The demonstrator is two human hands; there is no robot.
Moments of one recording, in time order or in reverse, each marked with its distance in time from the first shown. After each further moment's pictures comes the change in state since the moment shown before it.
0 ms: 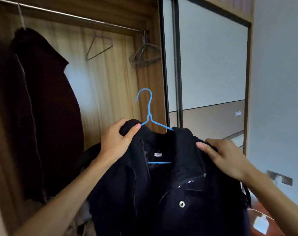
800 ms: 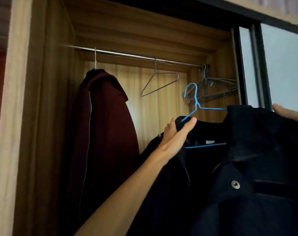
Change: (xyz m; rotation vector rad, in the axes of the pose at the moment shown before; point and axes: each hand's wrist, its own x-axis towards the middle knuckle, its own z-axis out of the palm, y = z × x) left_hand 0.208 -0.072 -0.036 -0.258 -0.236 -0.210; right_hand 0.240 -0.075 0.036 1.216 -0.166 0.410
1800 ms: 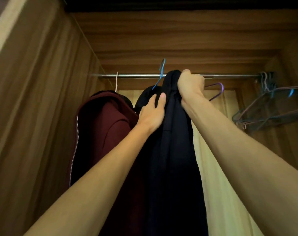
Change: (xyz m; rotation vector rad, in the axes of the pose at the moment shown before) left_hand 0.186 0.024 -0.162 0.517 0.606 0.211; right_hand 0.263 -0.086 0.322 0.167 0.078 -0.607
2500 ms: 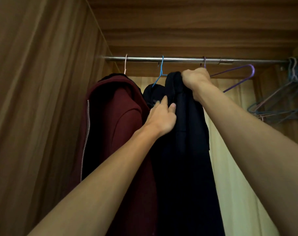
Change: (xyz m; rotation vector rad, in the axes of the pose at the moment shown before) left_hand -0.011 -0.044 0.000 0.244 -0.092 0.011; right_hand 0.021 0.043 0.031 -0.403 -0.126 -0.007
